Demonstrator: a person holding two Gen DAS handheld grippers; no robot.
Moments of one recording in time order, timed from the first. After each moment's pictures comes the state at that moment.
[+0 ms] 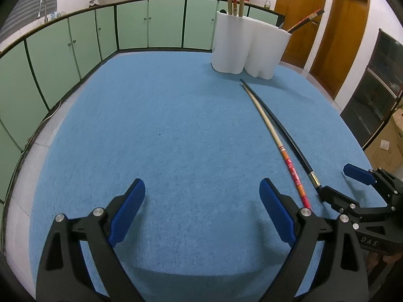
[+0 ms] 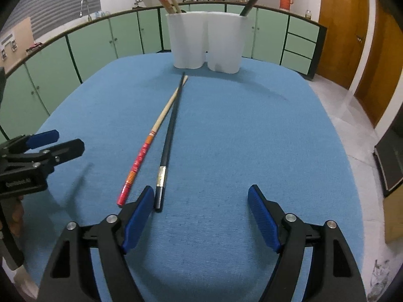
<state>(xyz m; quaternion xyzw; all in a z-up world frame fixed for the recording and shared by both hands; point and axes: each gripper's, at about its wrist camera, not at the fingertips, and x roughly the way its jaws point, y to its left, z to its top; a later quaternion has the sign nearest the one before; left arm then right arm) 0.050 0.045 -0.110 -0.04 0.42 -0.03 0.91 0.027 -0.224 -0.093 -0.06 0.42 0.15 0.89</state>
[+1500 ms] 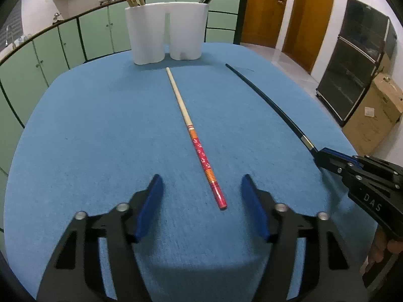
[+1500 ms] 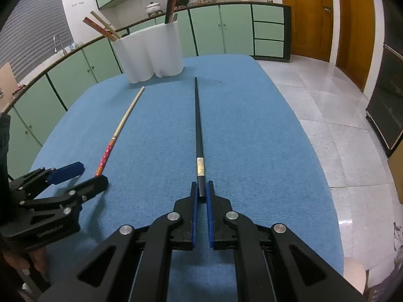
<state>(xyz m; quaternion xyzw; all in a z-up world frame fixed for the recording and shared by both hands) 0.043 -0.067 -0.121 0.02 0.43 -0.10 0.90 0.015 -0.318 -0.100 0.05 0.42 0.11 0.90</state>
